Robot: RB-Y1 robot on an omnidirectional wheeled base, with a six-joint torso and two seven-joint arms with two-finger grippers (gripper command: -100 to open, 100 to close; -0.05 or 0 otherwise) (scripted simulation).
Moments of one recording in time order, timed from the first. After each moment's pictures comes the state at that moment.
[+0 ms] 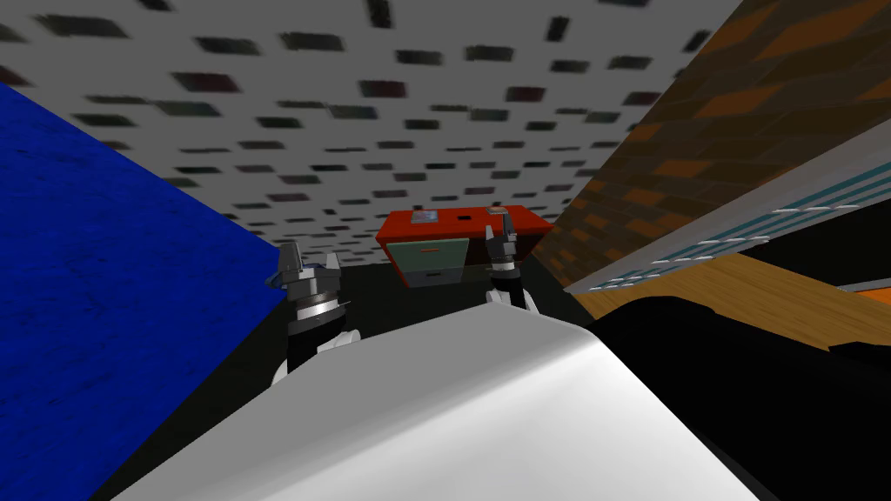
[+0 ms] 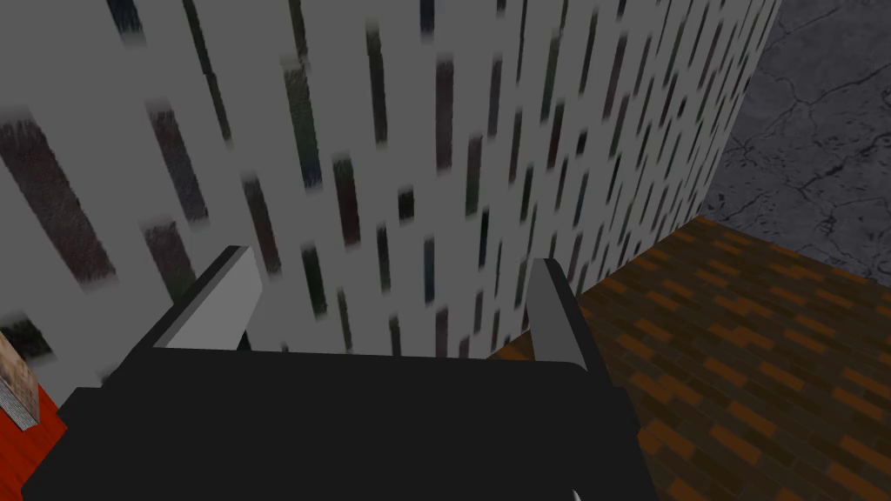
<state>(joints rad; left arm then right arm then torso) 0.54 0.04 0.02 -2.28 -0.09 -0.42 0.12 0.53 0.02 0.01 -2.26 0.11 -0.51 -0.16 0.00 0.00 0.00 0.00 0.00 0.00</state>
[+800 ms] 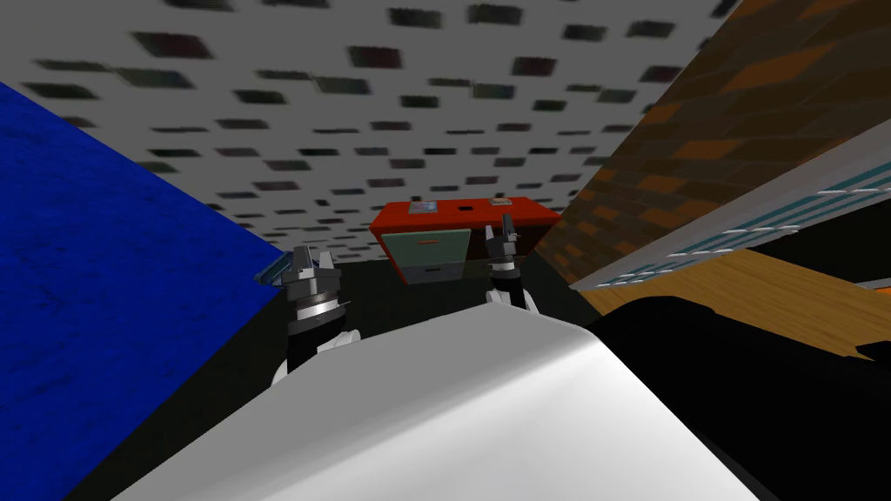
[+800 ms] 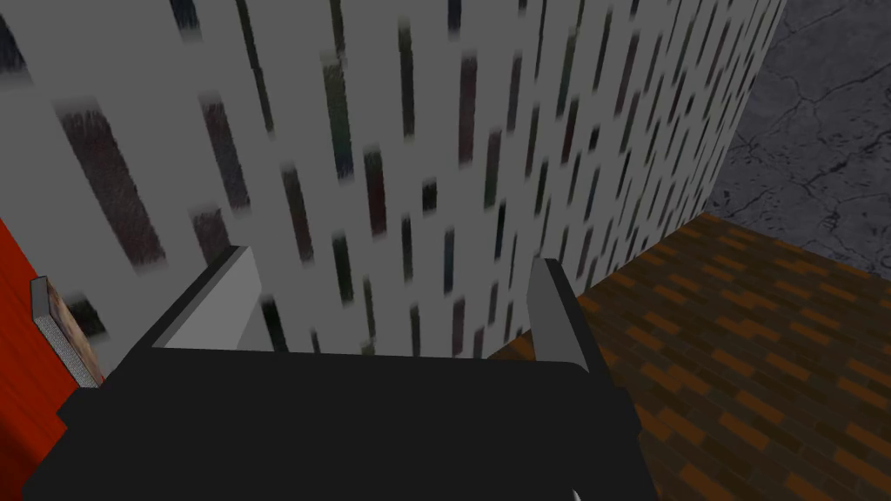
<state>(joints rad) 0.54 0.04 0.02 -2.28 -0.09 -0.42 0.12 0.53 0.02 0.01 -2.26 0.11 -0.51 -0.16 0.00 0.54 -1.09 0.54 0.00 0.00</state>
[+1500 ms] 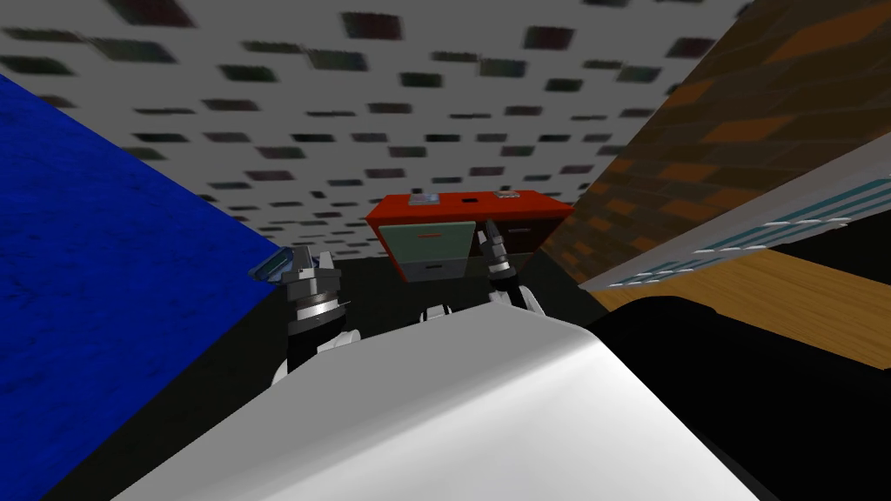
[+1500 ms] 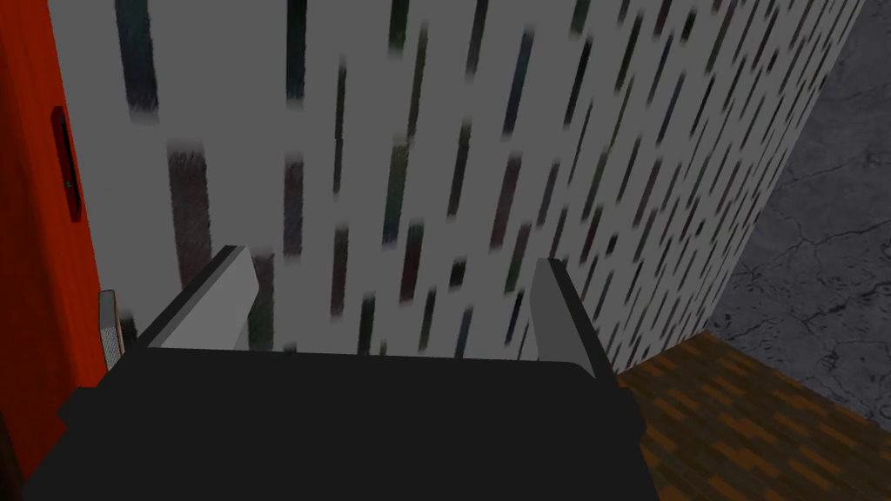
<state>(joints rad) 0.54 0.04 0.02 -2.28 -0.09 -0.42 0.12 0.52 -0.12 0.03 -2.23 0.20 -0.44 -0.13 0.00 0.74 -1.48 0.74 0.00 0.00</state>
